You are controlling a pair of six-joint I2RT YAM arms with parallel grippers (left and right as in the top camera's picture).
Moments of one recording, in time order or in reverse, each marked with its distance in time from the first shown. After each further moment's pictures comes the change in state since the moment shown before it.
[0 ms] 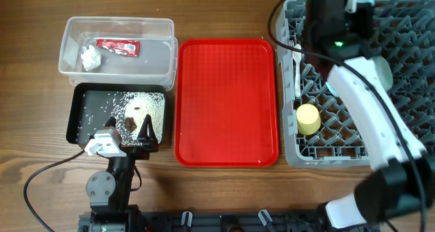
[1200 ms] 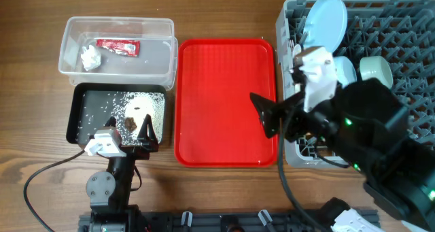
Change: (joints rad) left arm 0.000 0.000 0.000 0.000 0.000 0.000; right arm 0.447 -0.674 0.005 -0.509 -1.051 0.428
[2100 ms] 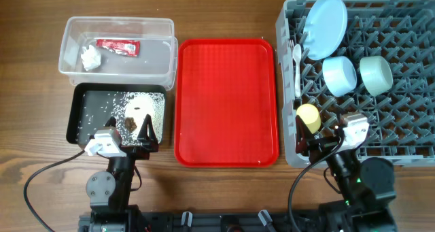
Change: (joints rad) left arm 0.000 0.000 0.000 0.000 0.000 0.000; right arm -0.520 -0.813 -1.126 0.589 -0.148 -0.052
